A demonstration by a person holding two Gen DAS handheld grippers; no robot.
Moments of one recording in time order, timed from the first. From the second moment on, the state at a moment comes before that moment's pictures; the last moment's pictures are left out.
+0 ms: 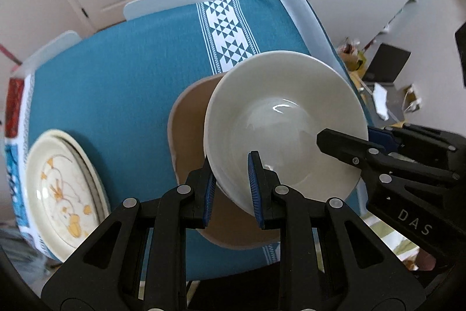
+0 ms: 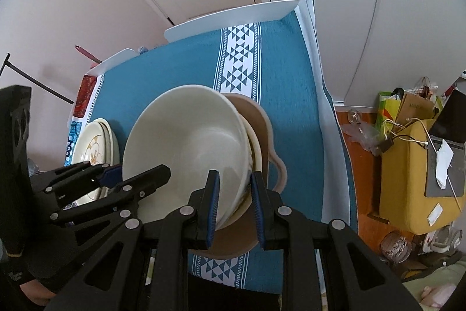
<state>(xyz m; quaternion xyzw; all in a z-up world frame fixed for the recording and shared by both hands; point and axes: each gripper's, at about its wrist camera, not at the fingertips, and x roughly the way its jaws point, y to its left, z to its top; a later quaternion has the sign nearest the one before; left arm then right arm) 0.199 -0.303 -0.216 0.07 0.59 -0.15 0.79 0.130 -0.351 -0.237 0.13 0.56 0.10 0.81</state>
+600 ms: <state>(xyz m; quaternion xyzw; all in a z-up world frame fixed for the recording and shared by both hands) 0.202 -0.310 -0.222 0.15 0.58 -0.12 0.79 0.127 -0.345 -0.237 0.11 0.57 0.09 0.81</state>
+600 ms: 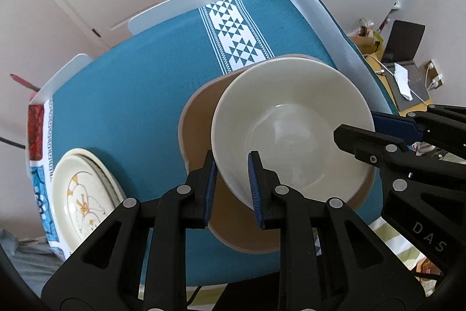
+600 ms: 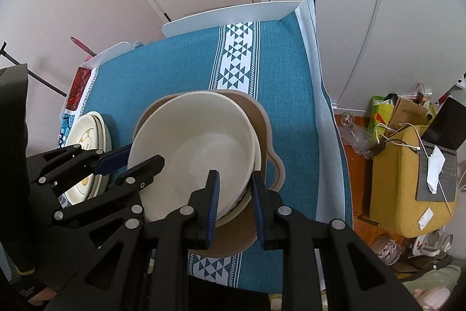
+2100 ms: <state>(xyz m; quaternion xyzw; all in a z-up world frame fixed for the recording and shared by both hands) 0.180 -0.251 -0.208 0.15 0.57 -0.14 0.79 0.110 -0.368 -0.233 -0.02 0.61 0.09 0.79</state>
